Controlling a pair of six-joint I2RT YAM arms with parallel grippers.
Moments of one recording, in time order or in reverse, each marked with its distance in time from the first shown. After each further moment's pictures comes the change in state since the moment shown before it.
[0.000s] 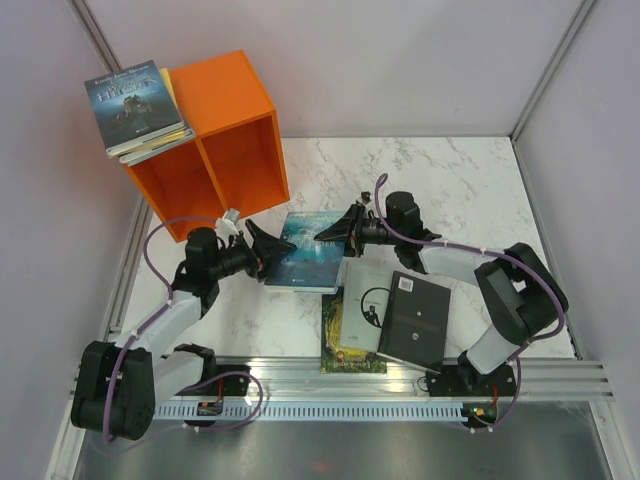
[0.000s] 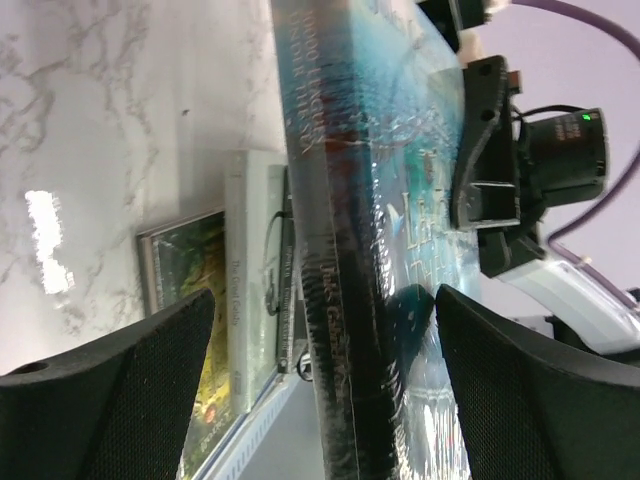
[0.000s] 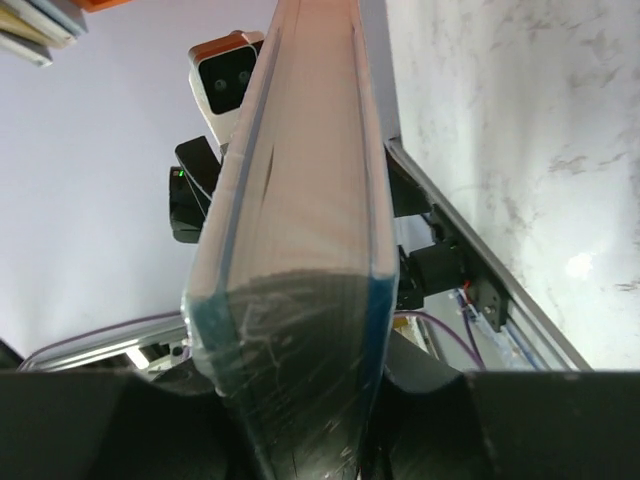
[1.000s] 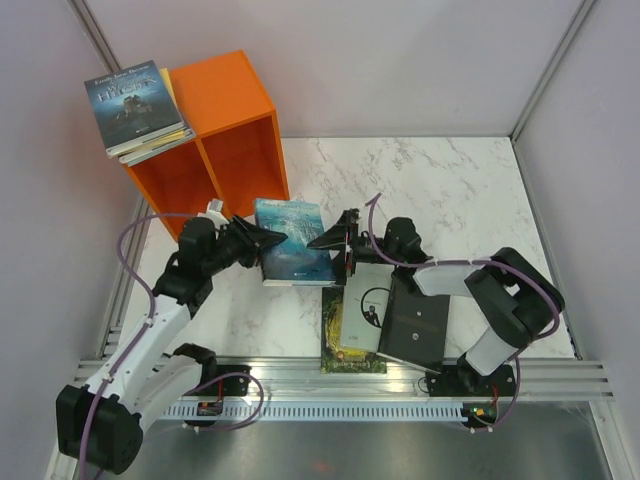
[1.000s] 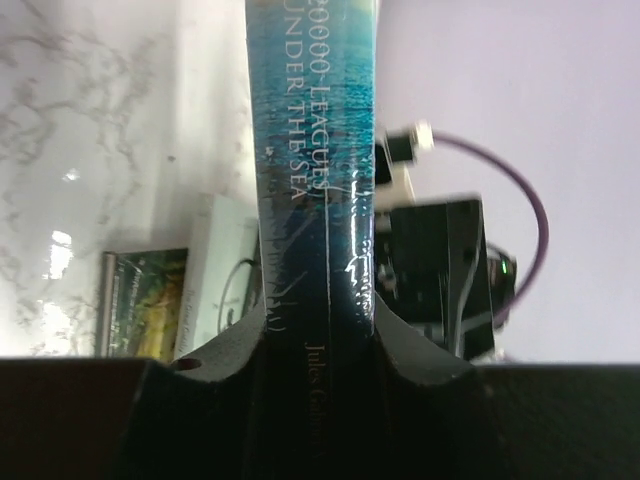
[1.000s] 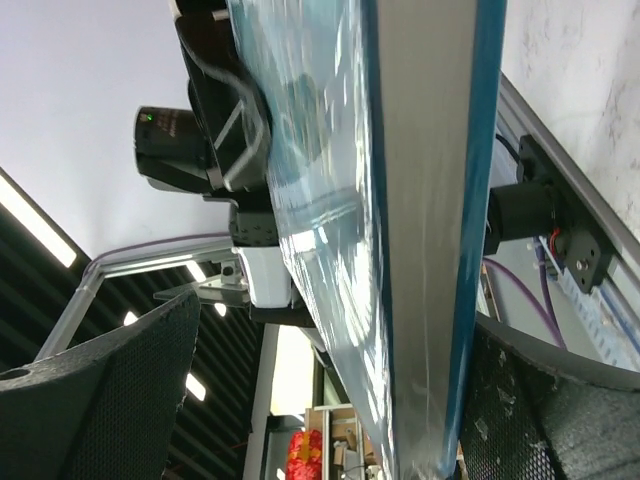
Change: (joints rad) left arm -0.094 -0.199 0.198 -0.358 -0.313 -0.094; right arm 0.104 0.026 -0.151 0.504 -0.038 0.293
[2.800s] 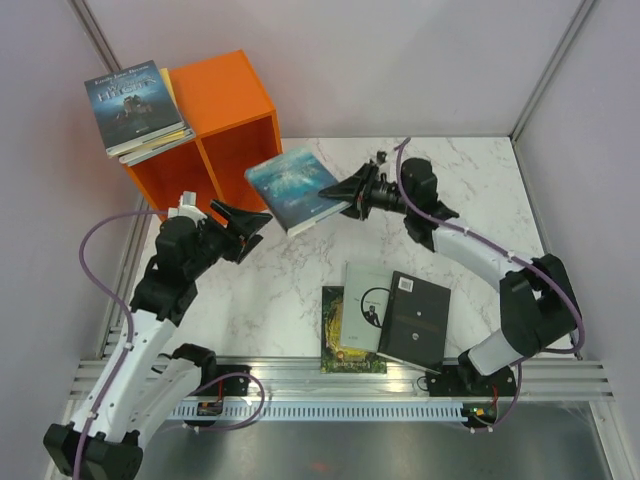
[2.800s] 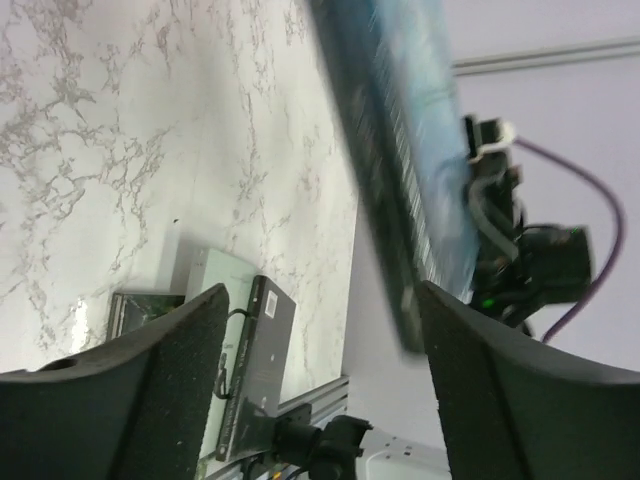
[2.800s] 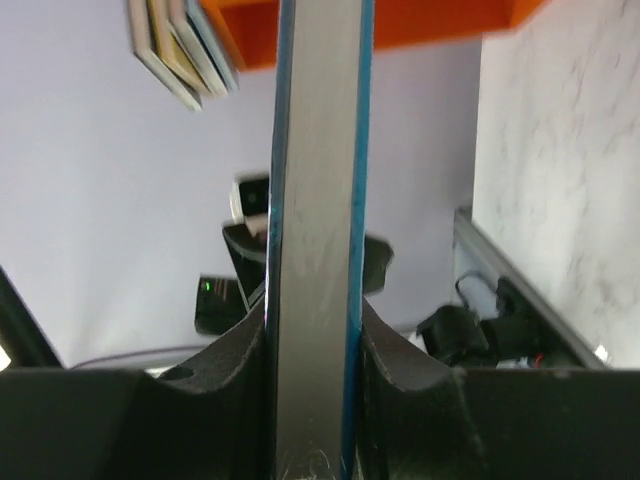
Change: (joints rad) left arm 0.010 -0.119 0.136 -0.210 -0.204 0.008; right arm -0.146 -0.107 0.325 -0.556 0.103 -0.201
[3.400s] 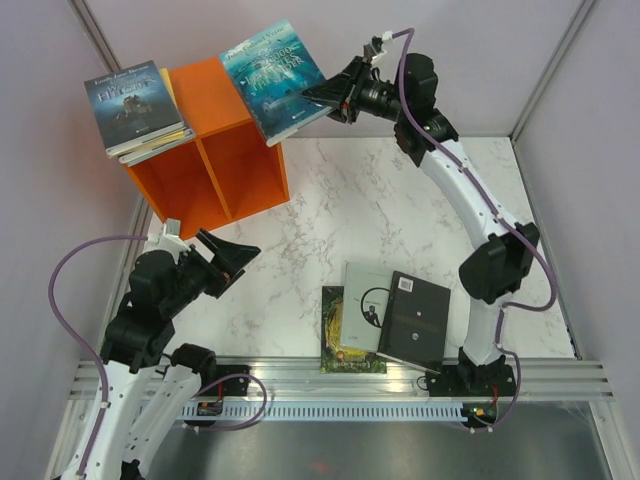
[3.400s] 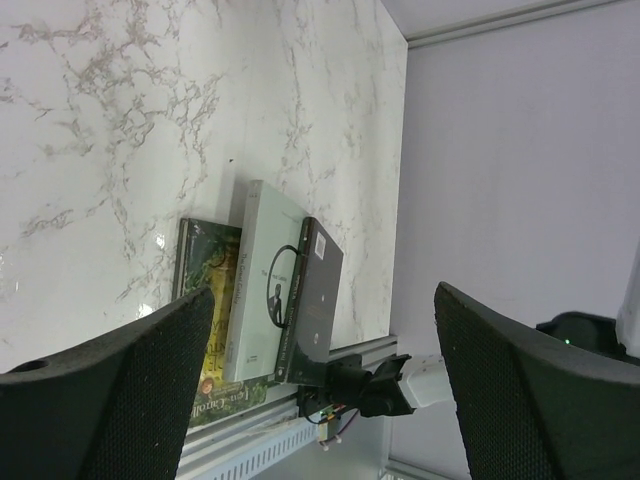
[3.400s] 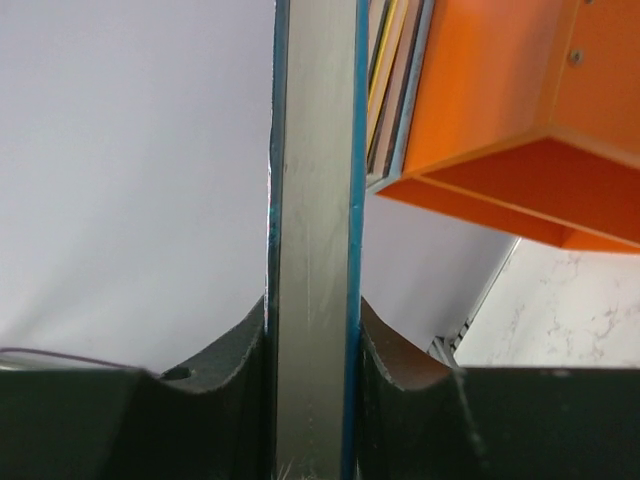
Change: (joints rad) left arm -0.001 -0.275 0.071 -0.406 -0.003 0.153; right arm -0.069 0.365 1.069 -0.510 0.014 -0.325
